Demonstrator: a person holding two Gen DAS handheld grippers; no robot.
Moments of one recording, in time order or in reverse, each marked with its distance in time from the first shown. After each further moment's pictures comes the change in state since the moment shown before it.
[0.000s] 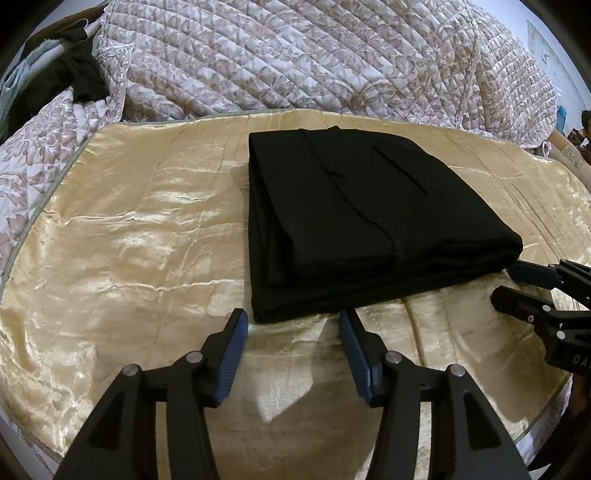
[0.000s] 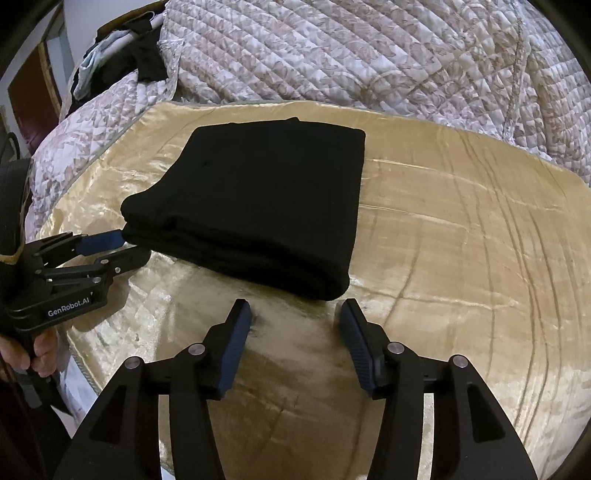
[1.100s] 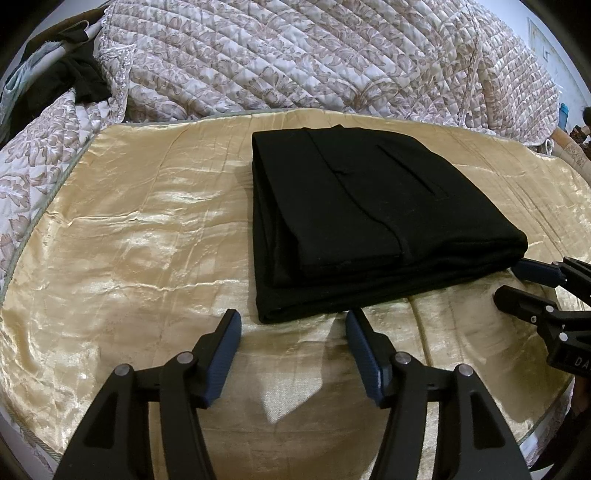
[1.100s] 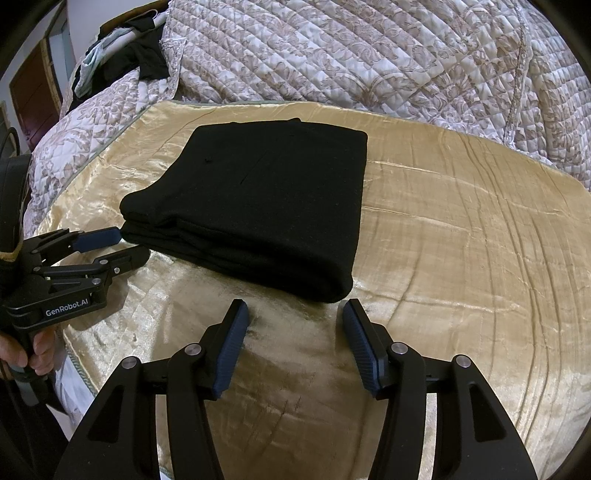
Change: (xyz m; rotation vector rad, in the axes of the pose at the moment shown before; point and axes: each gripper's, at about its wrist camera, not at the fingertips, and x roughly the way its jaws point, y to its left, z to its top) left arm 0.002 0.003 0.000 0.004 -0.001 0.006; right arm 0.001 0.001 0.000 -0.003 -0.001 -0.002
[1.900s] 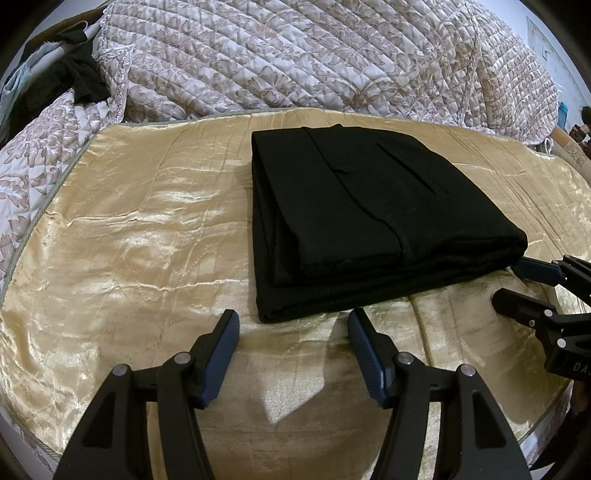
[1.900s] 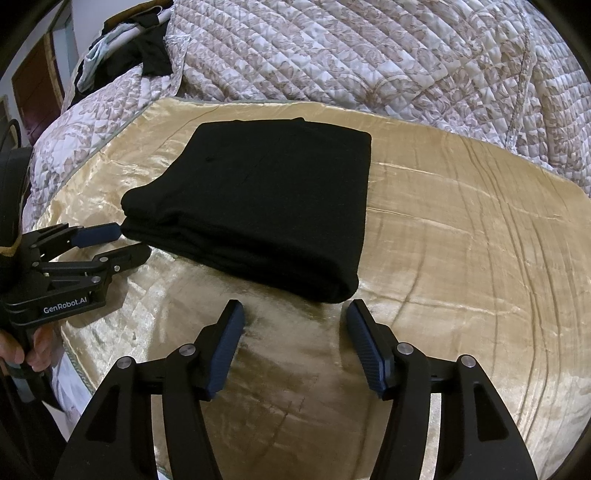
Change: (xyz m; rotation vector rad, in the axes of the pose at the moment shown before) left arm 0.000 0.000 -0.001 0.001 0.000 0.003; right arm 0.002 0.002 0.001 -0.014 -0.001 -0.004
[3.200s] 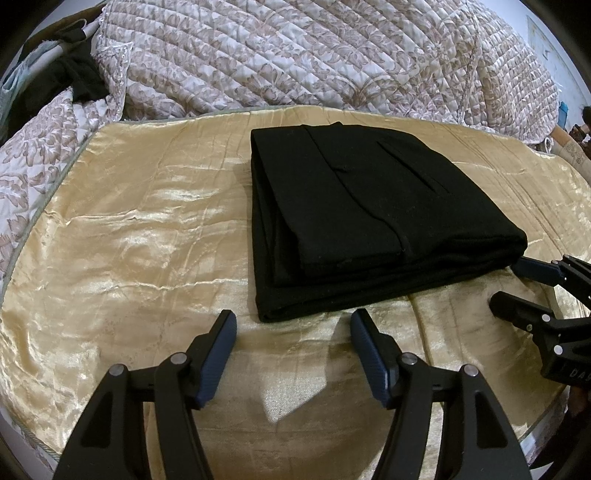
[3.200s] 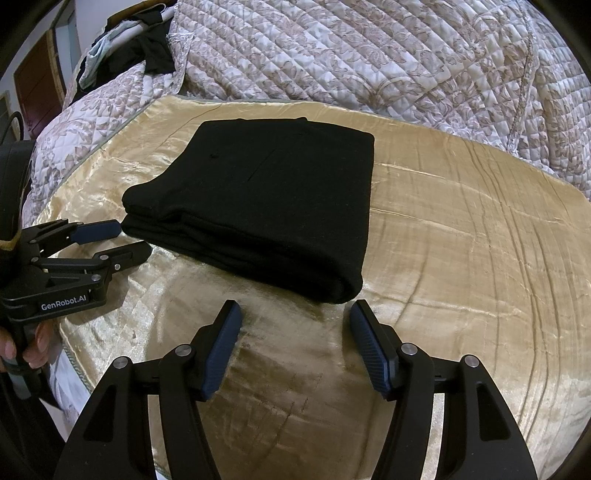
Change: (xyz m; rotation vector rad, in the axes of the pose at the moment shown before) left arm 0.002 0.000 -0.001 -0.004 0.006 -0.001; right arm 0.001 0.002 0.000 -0.002 -0.002 -0.007
